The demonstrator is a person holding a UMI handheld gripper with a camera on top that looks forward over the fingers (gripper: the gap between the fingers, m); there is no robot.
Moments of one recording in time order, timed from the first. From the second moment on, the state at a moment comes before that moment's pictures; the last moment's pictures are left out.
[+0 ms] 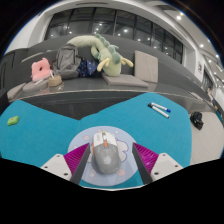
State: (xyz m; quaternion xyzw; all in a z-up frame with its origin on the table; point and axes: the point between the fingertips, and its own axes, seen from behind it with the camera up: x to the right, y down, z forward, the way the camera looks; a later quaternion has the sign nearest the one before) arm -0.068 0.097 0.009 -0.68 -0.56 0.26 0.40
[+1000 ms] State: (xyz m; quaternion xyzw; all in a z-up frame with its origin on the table) arm 0.208 -0.013 0.106 -0.65 -0.56 0.31 0.41
